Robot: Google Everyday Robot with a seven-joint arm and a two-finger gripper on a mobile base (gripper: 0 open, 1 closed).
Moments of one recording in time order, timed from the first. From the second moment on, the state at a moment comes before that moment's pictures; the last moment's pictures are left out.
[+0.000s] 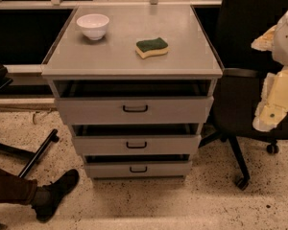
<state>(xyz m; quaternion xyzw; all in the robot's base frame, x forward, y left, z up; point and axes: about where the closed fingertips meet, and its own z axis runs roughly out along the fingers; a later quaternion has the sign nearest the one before) 0.438 -0.216 0.977 -0.60 0.78 -0.04 0.16</state>
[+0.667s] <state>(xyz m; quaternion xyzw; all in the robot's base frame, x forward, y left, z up) 0.435 -0.209 0.951 -0.60 0.78 -0.01 0.16</state>
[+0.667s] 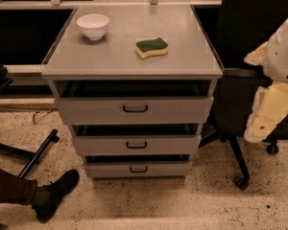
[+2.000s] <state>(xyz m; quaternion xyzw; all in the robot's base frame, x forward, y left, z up) 0.419 -0.124 0.767 -0.59 0.78 0.13 0.18</state>
